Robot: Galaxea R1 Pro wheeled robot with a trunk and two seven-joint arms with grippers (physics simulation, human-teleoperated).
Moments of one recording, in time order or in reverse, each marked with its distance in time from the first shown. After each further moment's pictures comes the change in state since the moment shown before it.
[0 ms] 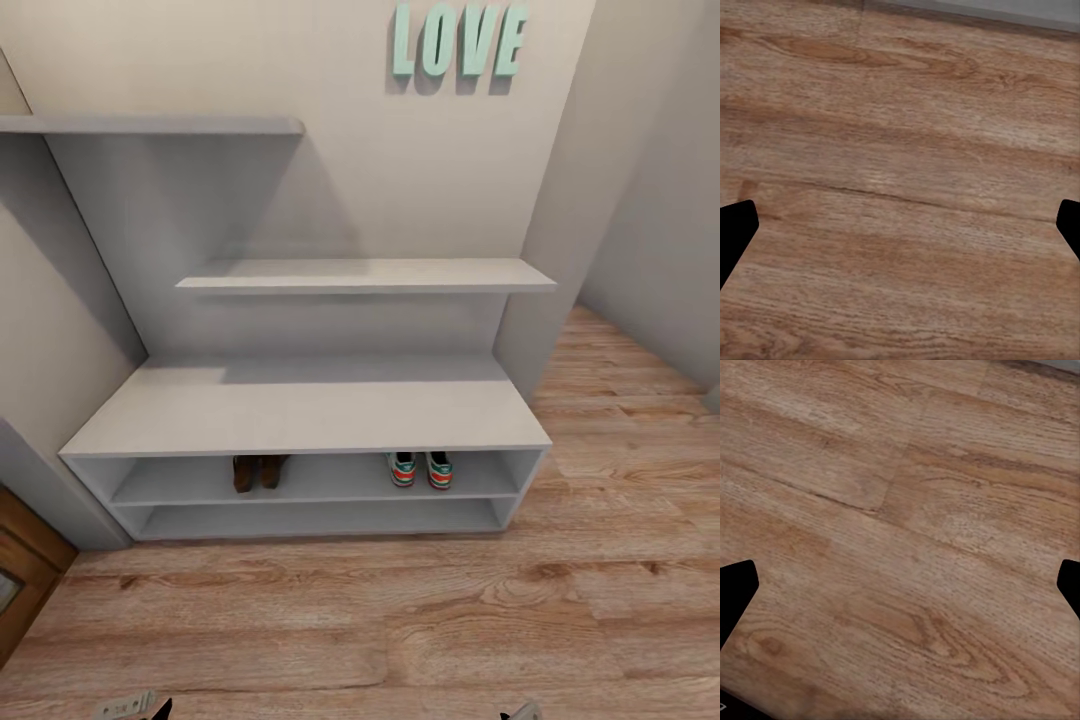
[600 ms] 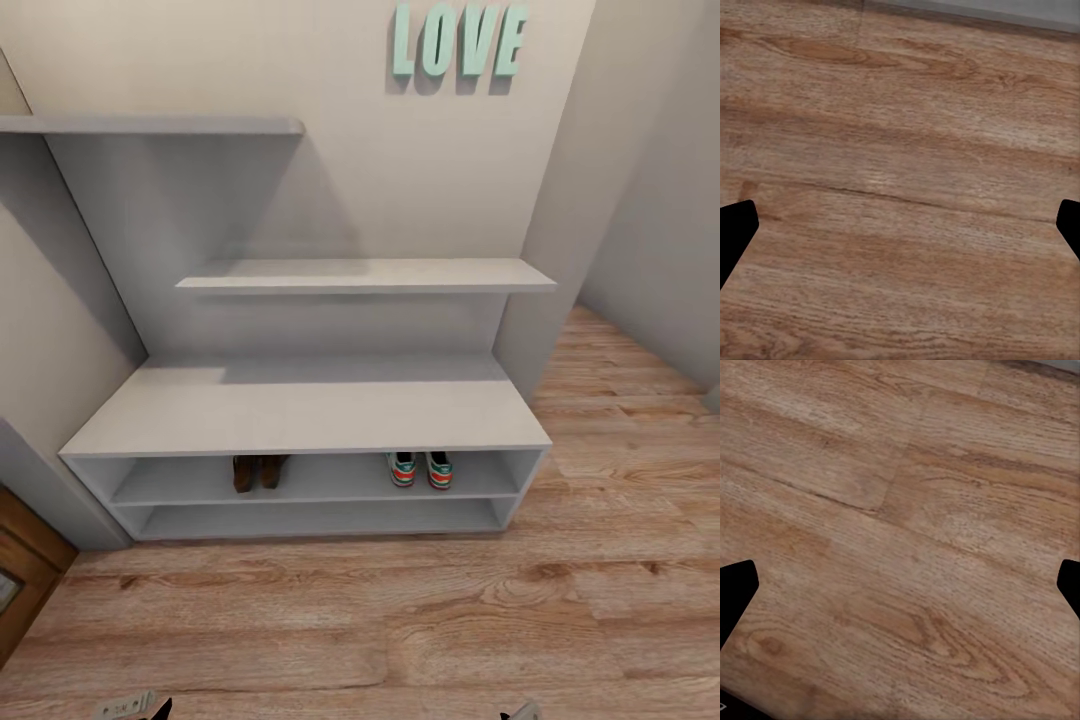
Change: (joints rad) left arm 0.000 0.001 -0.001 0.000 0.001 -0.002 -0.001; right arm 0.000 0.000 0.000 0.000 0.000 0.000 0.000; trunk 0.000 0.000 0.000
